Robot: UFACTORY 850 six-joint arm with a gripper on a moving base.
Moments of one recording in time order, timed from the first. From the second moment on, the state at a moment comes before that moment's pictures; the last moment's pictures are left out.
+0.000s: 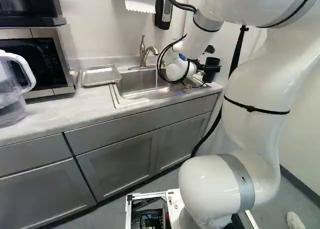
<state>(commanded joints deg) 1.1 -11.8 -47.4 62.1 70.0 -30.3</state>
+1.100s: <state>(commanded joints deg) -1.7 -17.6 -51.0 62.1 70.0 -30.3</state>
